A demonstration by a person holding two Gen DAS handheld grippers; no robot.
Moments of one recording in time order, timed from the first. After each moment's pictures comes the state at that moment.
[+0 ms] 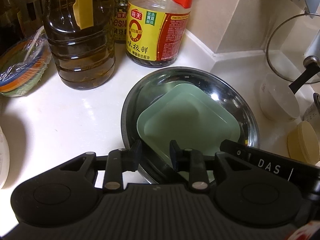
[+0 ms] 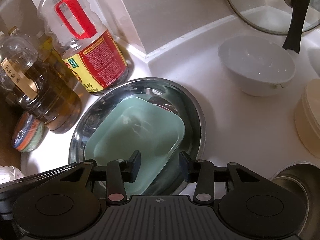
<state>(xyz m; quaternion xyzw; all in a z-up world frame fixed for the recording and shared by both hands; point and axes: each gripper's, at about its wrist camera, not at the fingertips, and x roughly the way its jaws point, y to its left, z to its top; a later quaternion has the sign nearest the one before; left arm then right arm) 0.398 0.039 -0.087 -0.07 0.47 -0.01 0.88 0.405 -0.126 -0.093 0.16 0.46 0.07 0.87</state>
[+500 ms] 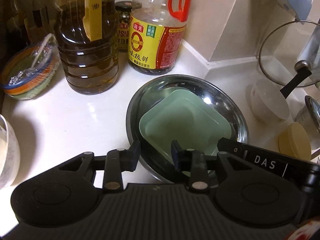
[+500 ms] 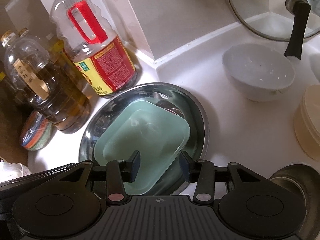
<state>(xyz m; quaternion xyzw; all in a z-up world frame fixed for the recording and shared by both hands) 0.375 0.046 -0.063 -0.08 0.45 -0.02 0.89 0.393 -0.128 -0.079 0.16 0.45 0.09 0.88</state>
